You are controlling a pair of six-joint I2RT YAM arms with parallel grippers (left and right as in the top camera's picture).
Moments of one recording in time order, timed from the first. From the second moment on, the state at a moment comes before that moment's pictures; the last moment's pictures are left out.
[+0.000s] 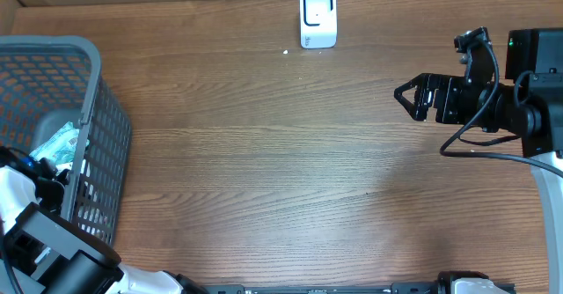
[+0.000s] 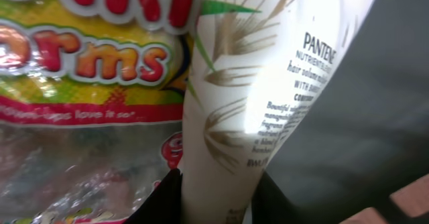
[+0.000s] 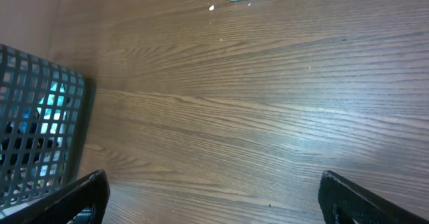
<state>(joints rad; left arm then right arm) 0.91 1.76 1.19 -0.94 0.06 0.05 0.00 1.34 1.54 -1.17 -0.52 0.13</state>
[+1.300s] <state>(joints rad) -0.08 1.85 2.50 -1.61 0.24 -0.15 0.00 1.34 1.54 -1.09 -0.51 0.18</state>
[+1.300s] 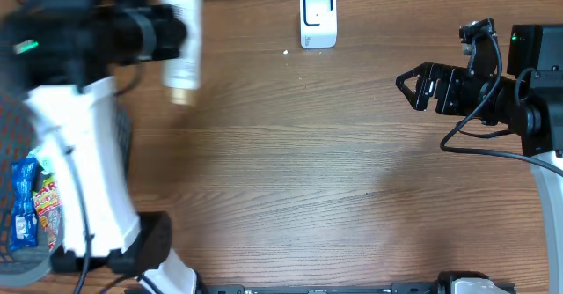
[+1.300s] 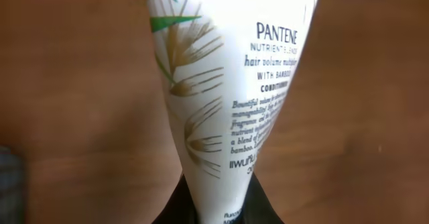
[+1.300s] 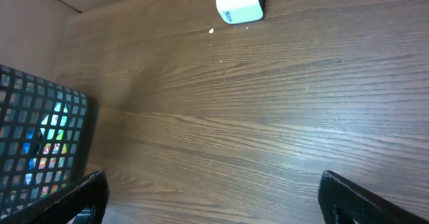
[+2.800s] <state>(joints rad) -0.53 2.45 2.48 -1.69 0.15 -0.50 0.00 1.34 1.54 -1.14 -0.49 0.17</state>
